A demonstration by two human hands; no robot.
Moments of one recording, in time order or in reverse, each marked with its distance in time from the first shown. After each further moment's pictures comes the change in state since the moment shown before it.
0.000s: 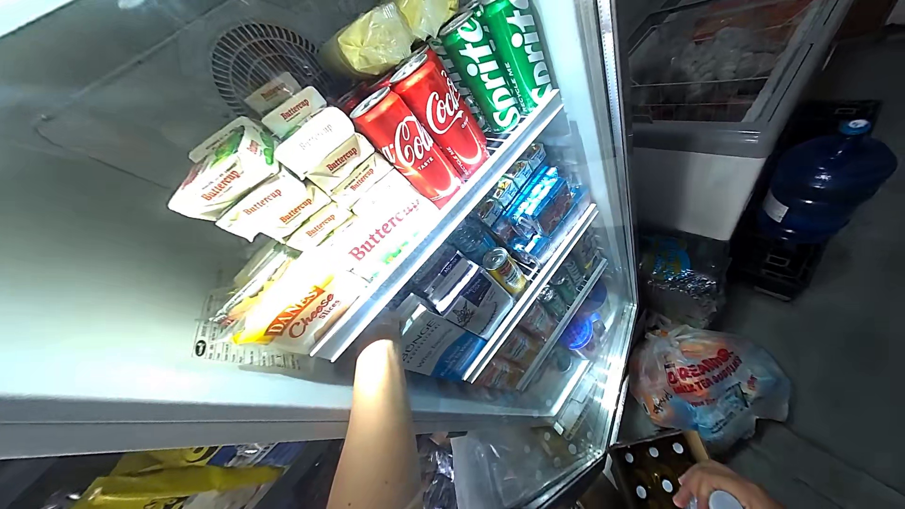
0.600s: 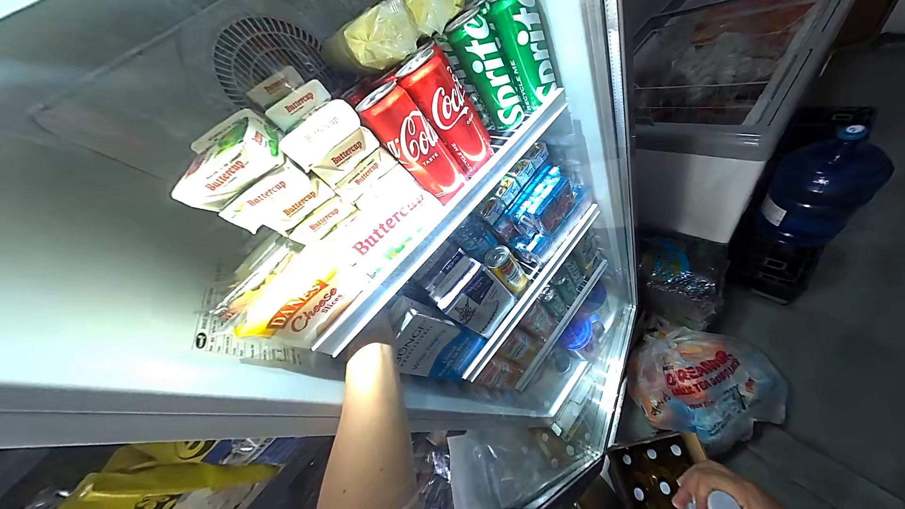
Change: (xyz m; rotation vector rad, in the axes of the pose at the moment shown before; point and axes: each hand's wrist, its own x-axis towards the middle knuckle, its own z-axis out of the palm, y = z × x) left_hand 0.015 -0.023 0.015 0.158 -0.008 0.005; right_hand 0.003 -0.003 0.001 -0.020 -0.026 0.016
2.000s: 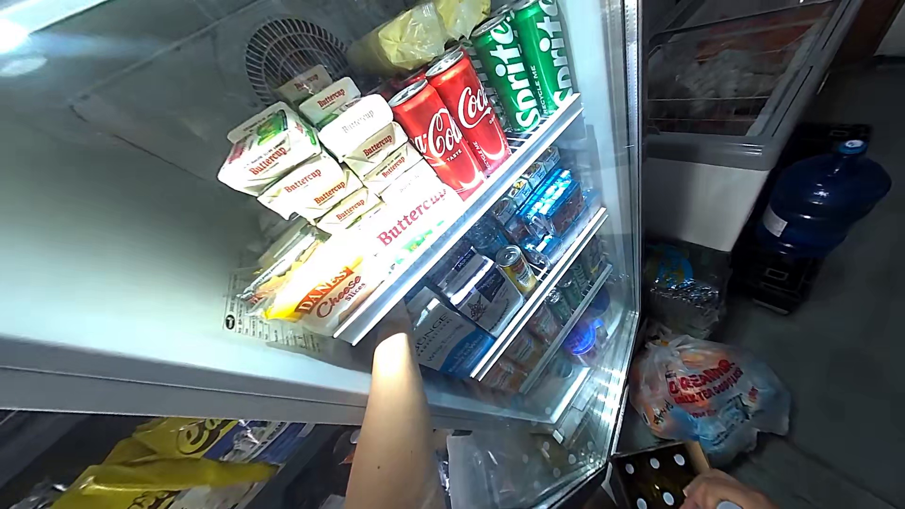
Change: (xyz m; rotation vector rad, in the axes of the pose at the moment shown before) left_hand -0.015 0.010 -0.012 -0.509 0.075 -0.053; right_hand -0.001 -0.009 0.012 -0.029 0.001 0.016
